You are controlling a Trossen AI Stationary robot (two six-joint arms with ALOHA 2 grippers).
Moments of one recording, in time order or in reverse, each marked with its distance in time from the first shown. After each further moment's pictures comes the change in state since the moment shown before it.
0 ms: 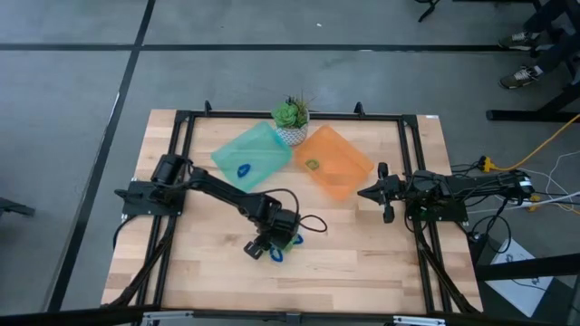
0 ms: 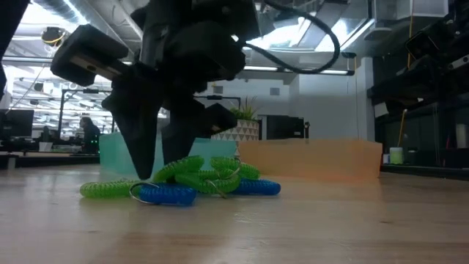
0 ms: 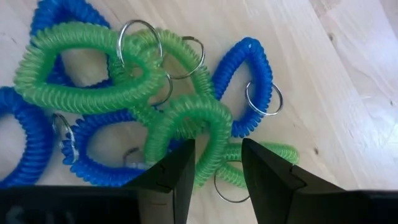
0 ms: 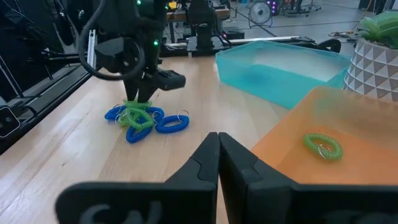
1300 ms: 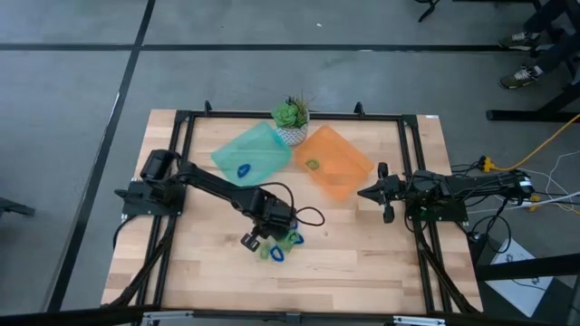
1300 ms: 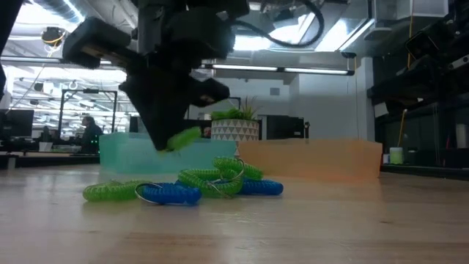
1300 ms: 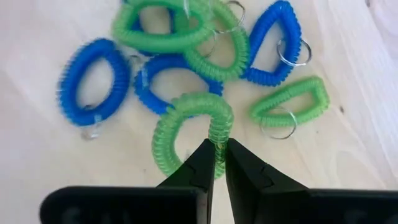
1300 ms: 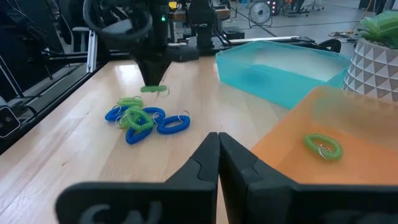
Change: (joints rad) left arm 0.008 -0.109 0.010 -0.131 -0.190 0.005; right arm 0.000 0.000 0.000 0.000 -0.001 0.000
